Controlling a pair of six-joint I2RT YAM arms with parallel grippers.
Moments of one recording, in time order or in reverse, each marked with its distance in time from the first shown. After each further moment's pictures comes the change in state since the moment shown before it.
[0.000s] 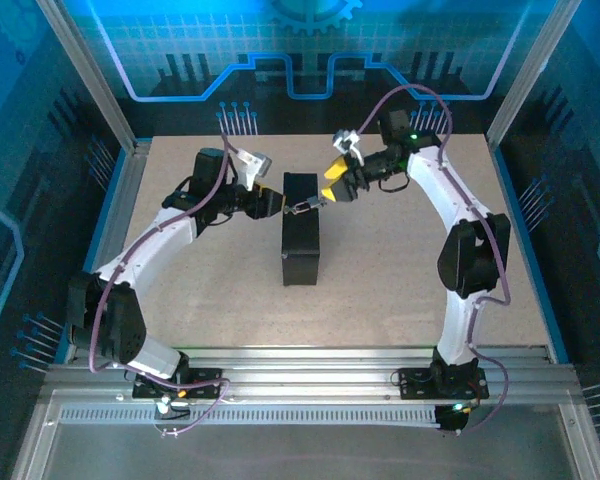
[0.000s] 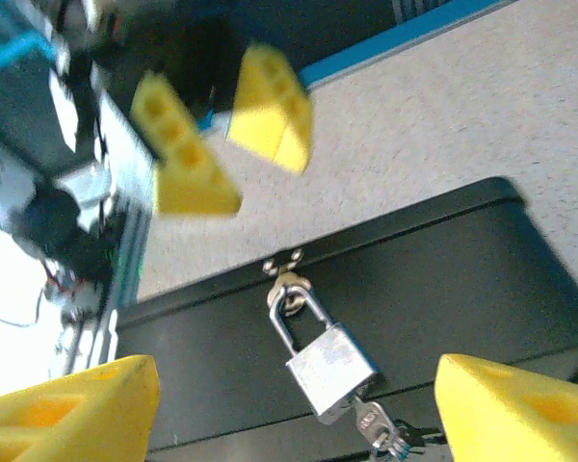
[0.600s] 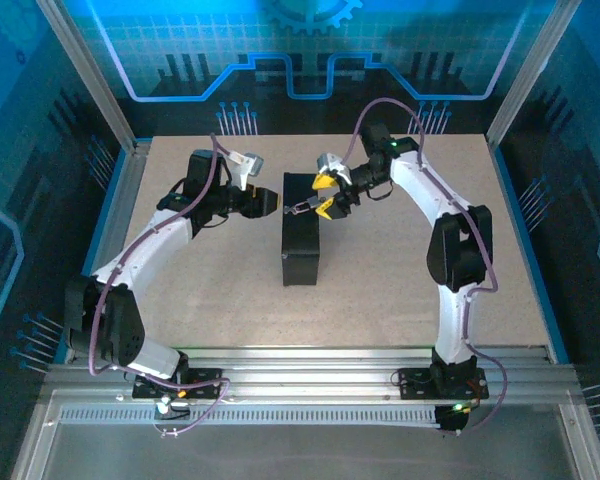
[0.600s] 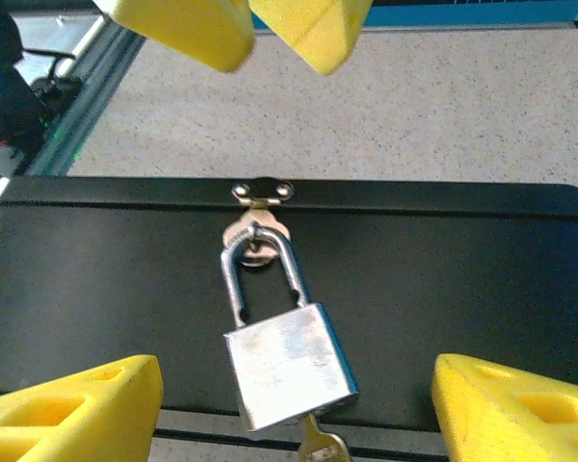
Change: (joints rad) left arm 0.023 -0.014 -0.025 0.007 0.035 -0.071; right arm 0.045 0.093 0.008 0.008 0.075 -0.389
